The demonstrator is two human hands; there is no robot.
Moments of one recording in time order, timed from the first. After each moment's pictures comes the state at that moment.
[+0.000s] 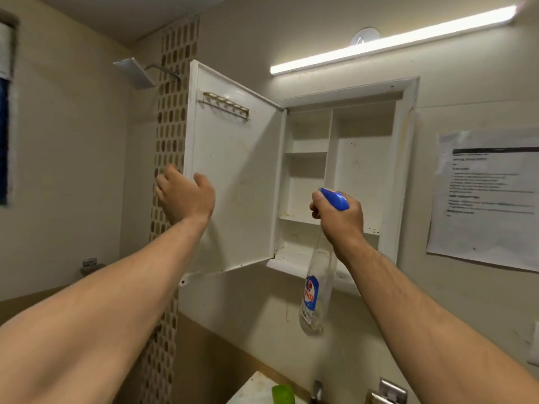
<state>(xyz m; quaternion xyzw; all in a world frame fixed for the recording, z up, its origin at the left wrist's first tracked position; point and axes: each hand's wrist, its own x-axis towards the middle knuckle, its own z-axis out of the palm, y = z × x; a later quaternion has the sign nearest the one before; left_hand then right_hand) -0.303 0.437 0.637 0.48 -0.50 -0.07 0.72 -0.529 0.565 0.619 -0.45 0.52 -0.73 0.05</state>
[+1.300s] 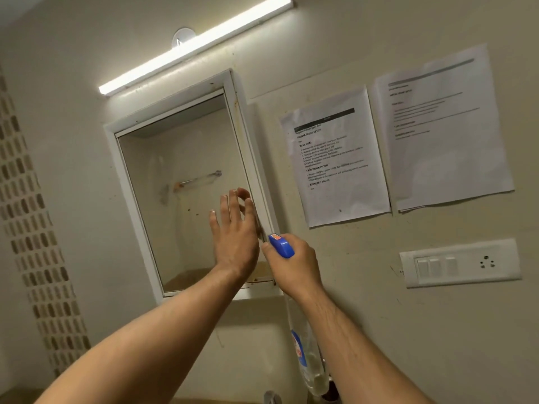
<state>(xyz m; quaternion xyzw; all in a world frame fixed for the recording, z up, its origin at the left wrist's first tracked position) -0.611 0.506 0.584 0.30 -0.85 0.24 0.37 -0.655 0.637 0.530 -0.38 0.60 -0.70 0.00</state>
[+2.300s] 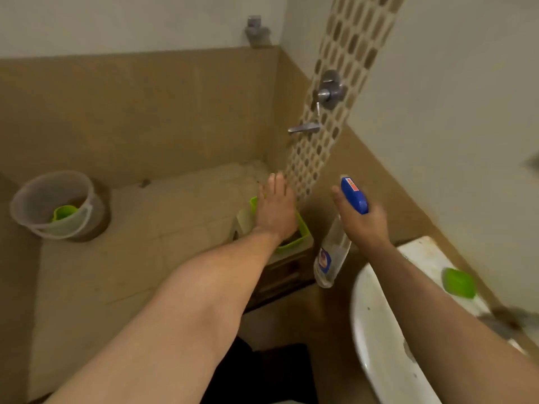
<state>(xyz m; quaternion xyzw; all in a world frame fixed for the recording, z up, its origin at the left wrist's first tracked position) -0.115 0.284 0.174 0.69 -0.72 -0.10 0.08 -0.286 0.320 0.252 -0.54 0.66 -0.40 0.35</state>
